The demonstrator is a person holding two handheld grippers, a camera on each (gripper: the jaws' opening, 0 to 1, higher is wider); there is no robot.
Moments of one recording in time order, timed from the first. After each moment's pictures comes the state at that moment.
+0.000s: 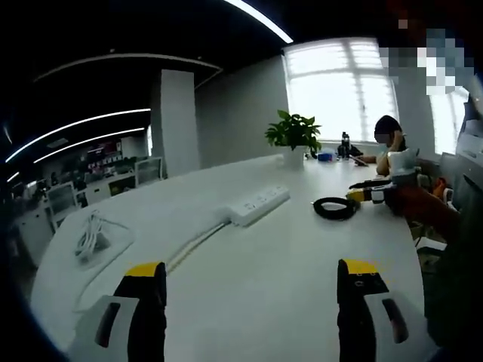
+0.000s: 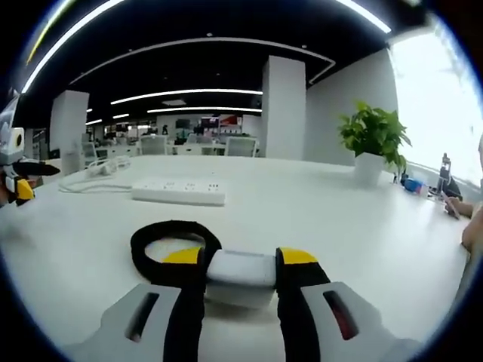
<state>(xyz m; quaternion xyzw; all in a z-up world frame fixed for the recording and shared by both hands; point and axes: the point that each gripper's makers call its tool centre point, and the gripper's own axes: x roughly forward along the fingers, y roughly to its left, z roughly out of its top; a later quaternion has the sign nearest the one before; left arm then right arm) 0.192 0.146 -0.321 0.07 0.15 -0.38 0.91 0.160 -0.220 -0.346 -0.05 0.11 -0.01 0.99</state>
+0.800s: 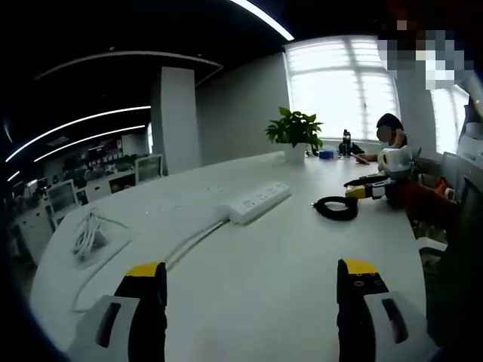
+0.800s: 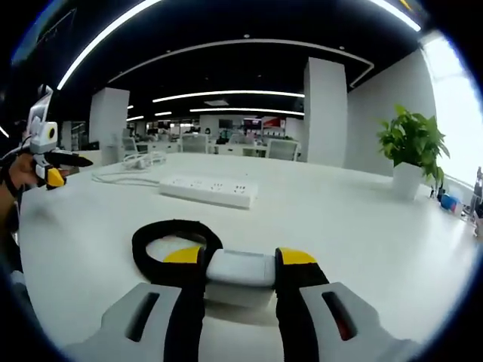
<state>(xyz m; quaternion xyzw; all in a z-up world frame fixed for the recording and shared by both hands) 0.191 0.139 -0.323 0.07 0.16 -0.37 0.91 0.171 -0.215 -0.344 -0.07 0.11 0.13 0.98</state>
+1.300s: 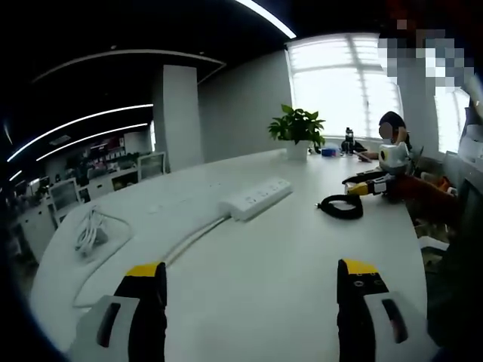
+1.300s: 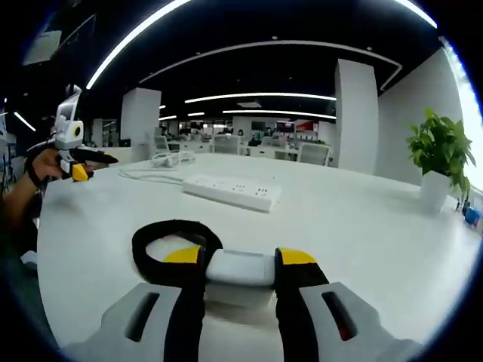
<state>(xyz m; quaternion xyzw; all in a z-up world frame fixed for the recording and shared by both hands) 0.190 0.142 -0.328 0.07 0.16 -0.36 0.91 0.179 -0.209 -0.345 -0.08 0.10 0.23 0.97</state>
